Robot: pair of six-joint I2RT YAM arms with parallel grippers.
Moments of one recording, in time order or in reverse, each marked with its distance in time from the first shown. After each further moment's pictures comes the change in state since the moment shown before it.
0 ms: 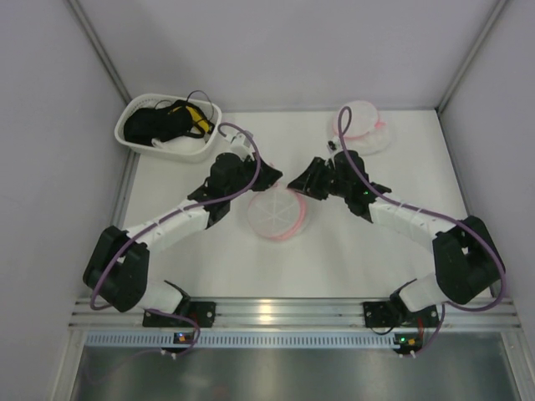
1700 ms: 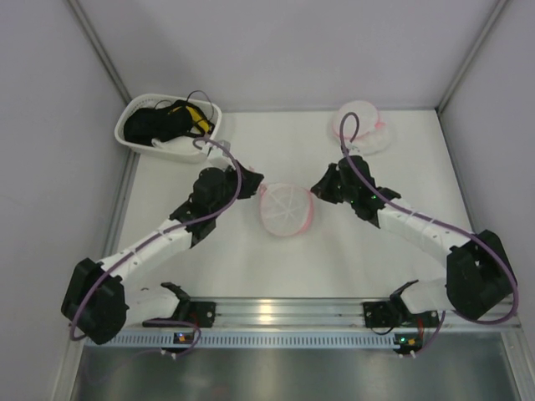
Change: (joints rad) left arm -0.003 -0.222 -0.132 -0.047 -0.210 -0.003; right arm 0.000 -0.100 -0.027 -0.187 0.291 -0.153
